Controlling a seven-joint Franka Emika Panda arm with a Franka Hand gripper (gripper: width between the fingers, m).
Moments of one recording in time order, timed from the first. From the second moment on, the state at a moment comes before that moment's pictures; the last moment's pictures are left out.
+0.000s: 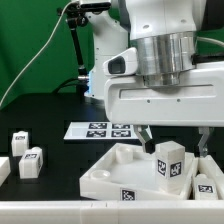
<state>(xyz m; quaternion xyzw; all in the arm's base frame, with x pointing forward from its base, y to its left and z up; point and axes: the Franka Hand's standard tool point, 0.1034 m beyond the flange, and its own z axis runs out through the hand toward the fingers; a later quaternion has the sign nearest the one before) 0.643 0.100 0.082 -0.97 0.21 -0.05 0.07</state>
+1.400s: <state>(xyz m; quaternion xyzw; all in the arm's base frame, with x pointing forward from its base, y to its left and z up) 0.648 0.095 0.086 -0.98 -0.20 -0.08 0.02</state>
